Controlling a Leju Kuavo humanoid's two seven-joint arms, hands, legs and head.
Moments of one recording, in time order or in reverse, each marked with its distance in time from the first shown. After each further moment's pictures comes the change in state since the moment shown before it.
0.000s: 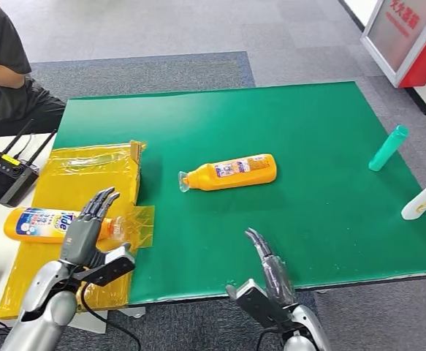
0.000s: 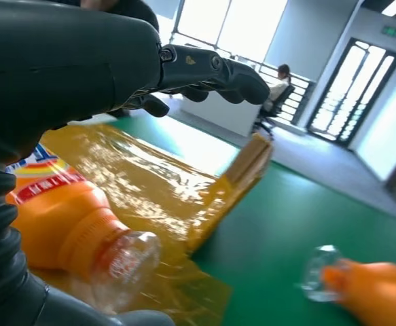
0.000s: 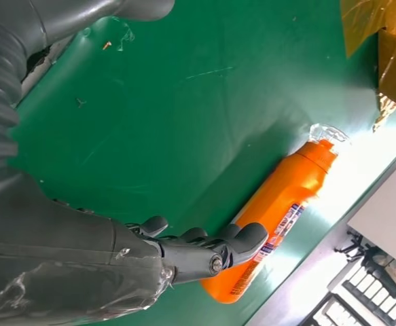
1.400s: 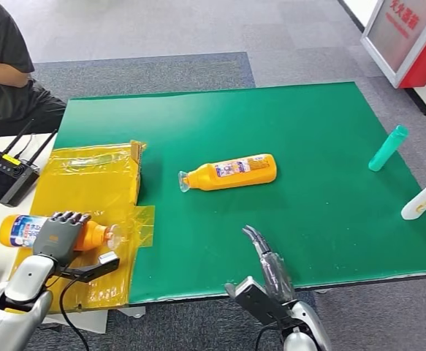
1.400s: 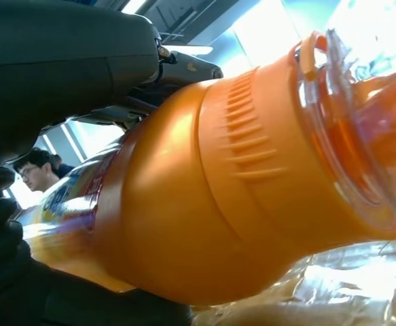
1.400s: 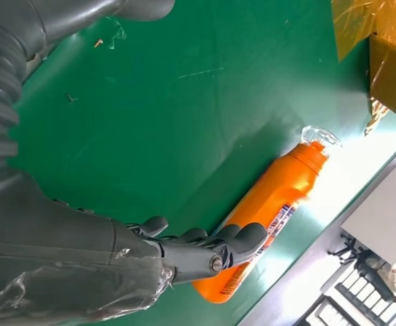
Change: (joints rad) left arm -0.104 0.193 -0.055 0.175 -0.675 -0.105 0.385; right arm -0.017 0.000 0.000 -0.006 0.012 0.025 0.007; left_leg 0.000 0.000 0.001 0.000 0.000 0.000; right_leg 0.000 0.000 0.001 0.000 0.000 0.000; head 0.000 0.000
